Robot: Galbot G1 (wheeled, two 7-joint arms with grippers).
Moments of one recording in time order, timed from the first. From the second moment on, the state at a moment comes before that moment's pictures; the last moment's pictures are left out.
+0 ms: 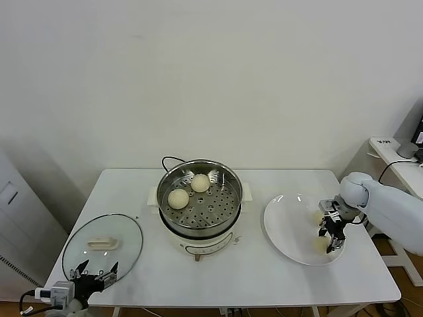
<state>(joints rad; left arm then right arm) 1.68 -0.87 -0.52 -2.05 -0.65 0.36 -0.33 0.05 0.64 -0.94 1.07 -0.05 -0.02 -1.23</state>
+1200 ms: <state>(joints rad) 1.66 -0.87 -0.49 -2.06 -0.64 0.36 -0.33 0.56 1.11 -1.10 1.12 0.18 0.46 -1.27</state>
